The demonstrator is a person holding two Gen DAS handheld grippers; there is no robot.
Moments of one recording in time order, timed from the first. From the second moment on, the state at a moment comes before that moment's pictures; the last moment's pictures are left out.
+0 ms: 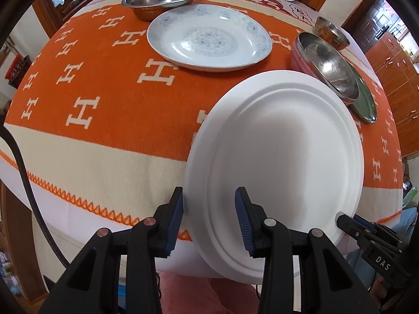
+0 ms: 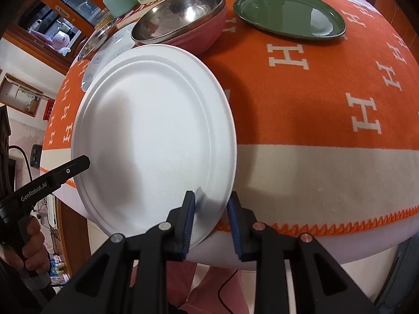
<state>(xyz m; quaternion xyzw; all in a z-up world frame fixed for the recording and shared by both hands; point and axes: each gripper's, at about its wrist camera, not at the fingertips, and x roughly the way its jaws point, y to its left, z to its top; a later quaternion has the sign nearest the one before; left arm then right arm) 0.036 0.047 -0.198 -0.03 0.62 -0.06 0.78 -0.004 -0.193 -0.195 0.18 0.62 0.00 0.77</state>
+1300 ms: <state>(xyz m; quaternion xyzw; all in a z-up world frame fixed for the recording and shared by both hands) 0.071 0.057 -0.137 0.04 0.57 -0.10 0.82 0.002 -0.182 -0.146 0.22 0.53 -0.05 0.82</state>
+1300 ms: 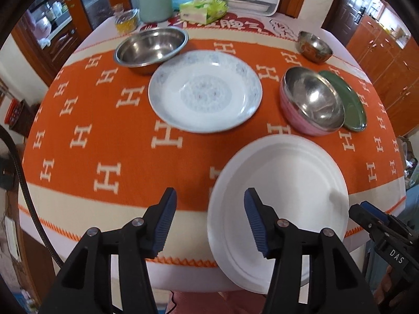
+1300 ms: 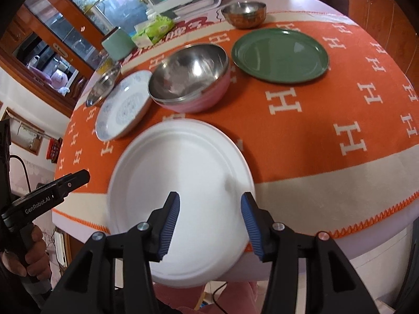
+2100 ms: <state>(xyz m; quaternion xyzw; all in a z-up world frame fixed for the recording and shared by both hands) 0.145 0.125 -0.116 0.06 0.54 -0.20 0.81 0.039 -0.101 -0.123 0.28 0.45 -0.11 0.84</state>
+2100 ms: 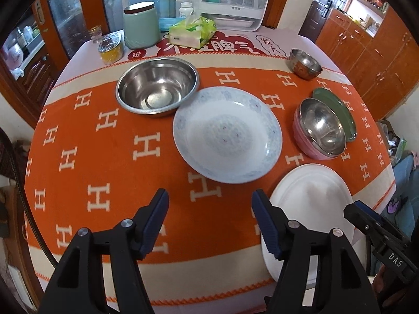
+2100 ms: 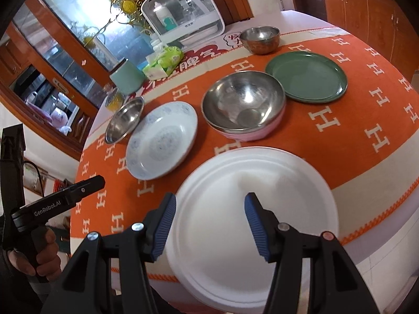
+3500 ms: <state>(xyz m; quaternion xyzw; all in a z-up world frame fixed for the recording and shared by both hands) 0.256 0.123 -0.207 0.05 0.60 -0.28 0.75 0.151 -0.084 -0.182 0.32 0.42 -0.12 0.84</state>
